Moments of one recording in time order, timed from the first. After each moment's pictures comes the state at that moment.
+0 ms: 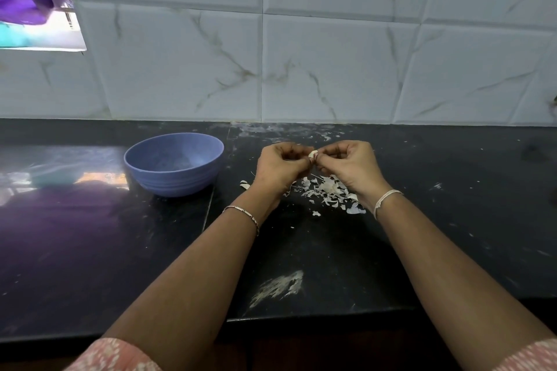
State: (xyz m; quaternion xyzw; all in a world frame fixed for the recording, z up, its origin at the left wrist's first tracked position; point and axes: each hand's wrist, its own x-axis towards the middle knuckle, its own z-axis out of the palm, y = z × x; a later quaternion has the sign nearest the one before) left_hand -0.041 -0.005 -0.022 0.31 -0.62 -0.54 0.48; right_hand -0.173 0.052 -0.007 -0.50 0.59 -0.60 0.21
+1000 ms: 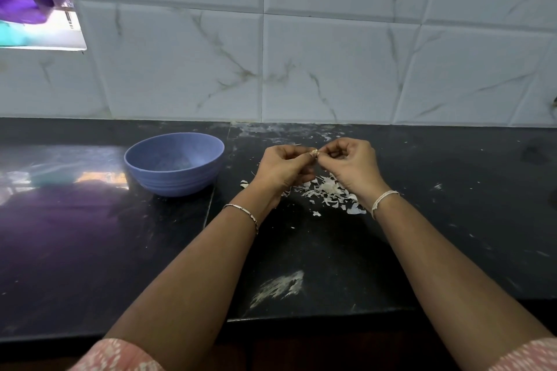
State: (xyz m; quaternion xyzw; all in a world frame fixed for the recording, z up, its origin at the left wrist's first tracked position) left_hand -0.043 0.000 -0.016 0.31 -0.57 -0.62 0.44; right_hand -0.178 0.044 -0.012 -0.53 0.62 -0.57 0.09
